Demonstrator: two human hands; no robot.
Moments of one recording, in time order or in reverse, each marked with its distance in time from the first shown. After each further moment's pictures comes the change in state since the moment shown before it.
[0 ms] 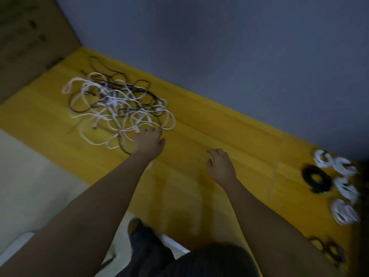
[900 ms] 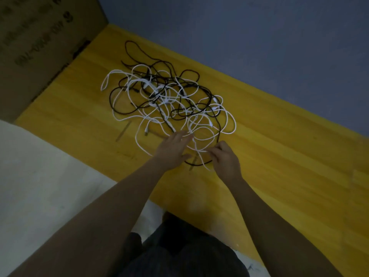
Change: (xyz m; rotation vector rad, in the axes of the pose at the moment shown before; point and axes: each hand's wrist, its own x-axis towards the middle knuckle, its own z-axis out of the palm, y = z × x) left_hand 0.045 -0.201 0.035 -0.175 -0.224 0.342; right_hand 0.085 -0.206 0.112 0.064 0.244 -0.248
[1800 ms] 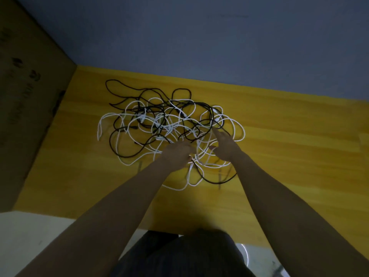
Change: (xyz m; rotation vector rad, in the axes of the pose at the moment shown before) left_hand 0.067 -0.083 -0.067 0.136 -0.217 0.355; right_hand 0.120 -0.018 0.036 -0.003 -0.351 0.631
